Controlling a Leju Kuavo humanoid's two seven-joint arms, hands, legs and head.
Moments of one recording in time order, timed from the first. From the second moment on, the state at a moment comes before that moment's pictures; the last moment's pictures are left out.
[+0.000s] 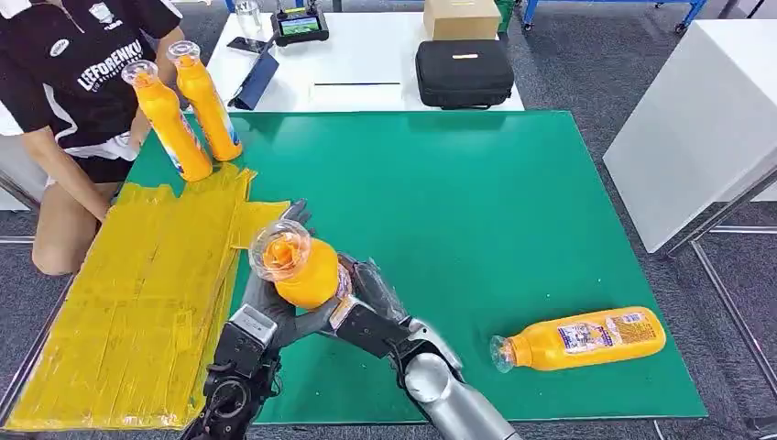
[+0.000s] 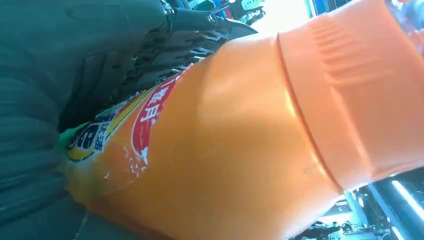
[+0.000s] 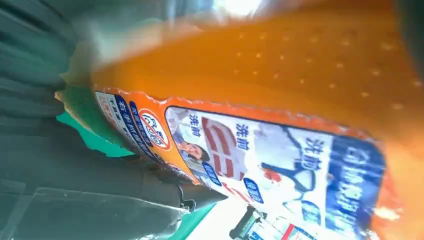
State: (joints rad) left arm -0.06 -0.12 -0.40 -1.54 -0.29 0.18 -0.46; right arm -0.29 0.21 0.65 -1.06 0.38 -0.21 -0.39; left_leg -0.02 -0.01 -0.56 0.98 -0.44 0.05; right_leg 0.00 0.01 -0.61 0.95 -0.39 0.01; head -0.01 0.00
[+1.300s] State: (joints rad) left arm -0.12 -0.12 -0.34 -1.43 -0.30 0.41 -0.46; right arm -0.22 0.16 0.61 -1.24 0.38 -0.34 -0.42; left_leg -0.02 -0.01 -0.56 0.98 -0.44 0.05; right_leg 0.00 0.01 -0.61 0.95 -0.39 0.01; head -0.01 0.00
